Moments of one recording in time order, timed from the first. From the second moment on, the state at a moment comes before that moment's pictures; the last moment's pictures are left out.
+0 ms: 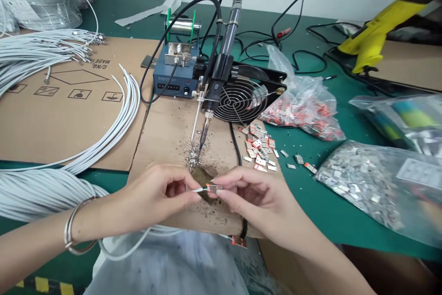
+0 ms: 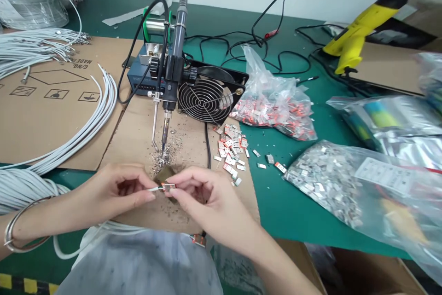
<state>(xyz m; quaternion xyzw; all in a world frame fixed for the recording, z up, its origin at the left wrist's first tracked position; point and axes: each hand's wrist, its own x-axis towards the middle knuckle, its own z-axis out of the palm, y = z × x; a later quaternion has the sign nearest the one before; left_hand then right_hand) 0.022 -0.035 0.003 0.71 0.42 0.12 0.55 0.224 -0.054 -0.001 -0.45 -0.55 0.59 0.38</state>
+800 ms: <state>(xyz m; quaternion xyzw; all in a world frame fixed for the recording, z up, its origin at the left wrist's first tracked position) 0.018 -0.064 0.013 0.68 0.40 0.15 0.60 0.222 -0.081 -0.001 -0.44 -0.47 0.68 0.35</state>
